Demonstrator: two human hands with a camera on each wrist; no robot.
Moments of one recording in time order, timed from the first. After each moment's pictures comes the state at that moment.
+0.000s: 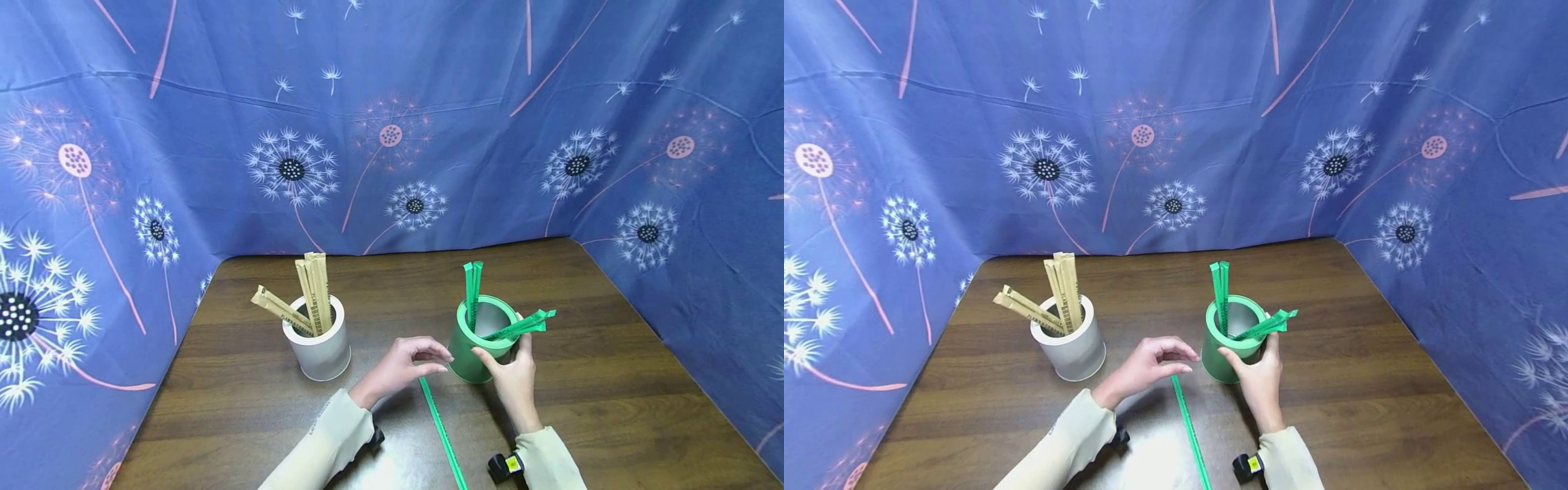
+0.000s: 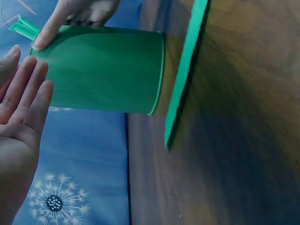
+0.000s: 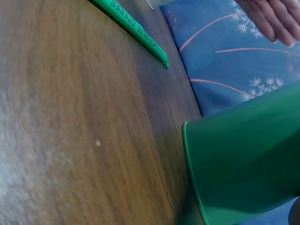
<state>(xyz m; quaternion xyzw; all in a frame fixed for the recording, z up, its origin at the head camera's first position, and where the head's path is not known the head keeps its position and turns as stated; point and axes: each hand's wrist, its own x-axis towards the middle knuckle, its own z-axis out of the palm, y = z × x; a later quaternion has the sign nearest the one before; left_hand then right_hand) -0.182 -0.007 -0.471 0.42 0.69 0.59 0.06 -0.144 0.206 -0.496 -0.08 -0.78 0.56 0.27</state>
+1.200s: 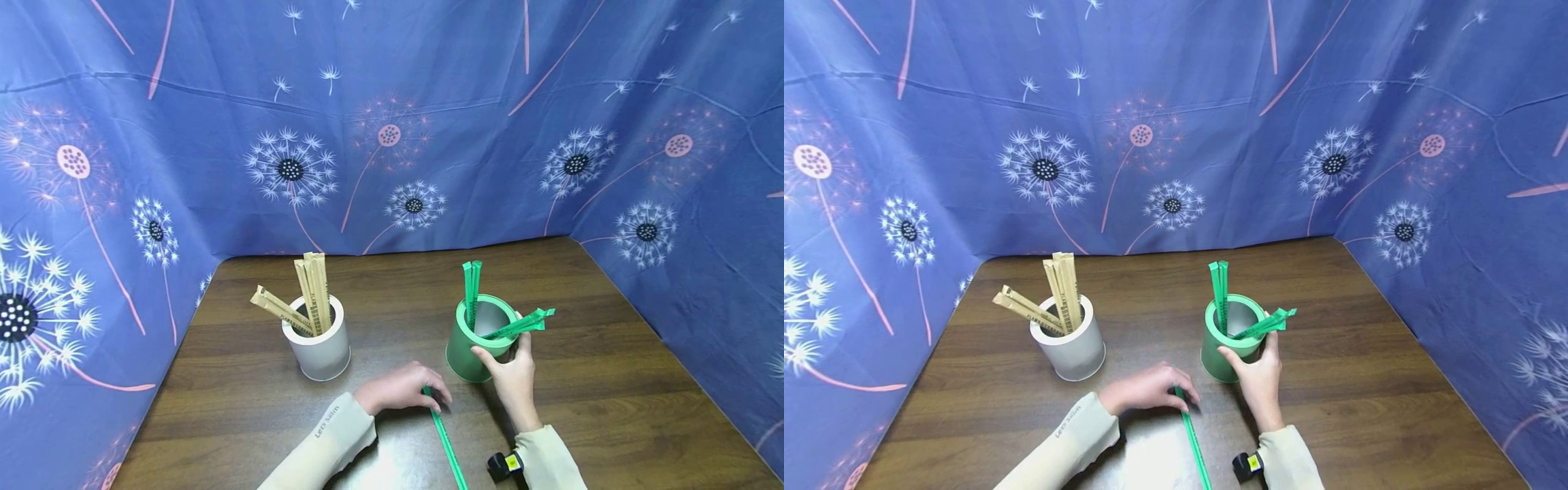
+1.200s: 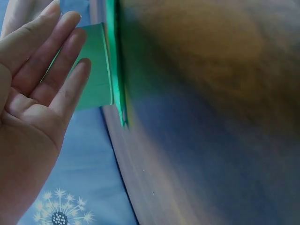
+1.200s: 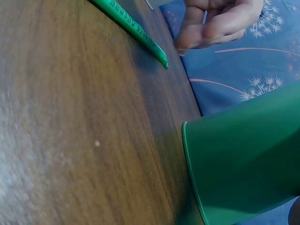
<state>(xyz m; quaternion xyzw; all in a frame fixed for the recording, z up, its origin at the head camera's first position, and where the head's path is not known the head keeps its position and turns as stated) -0.182 -0.006 -0.486 0.57 0.77 0.26 0.14 -0.143 0.206 -0.494 -0.08 -0.78 0.57 0.26</state>
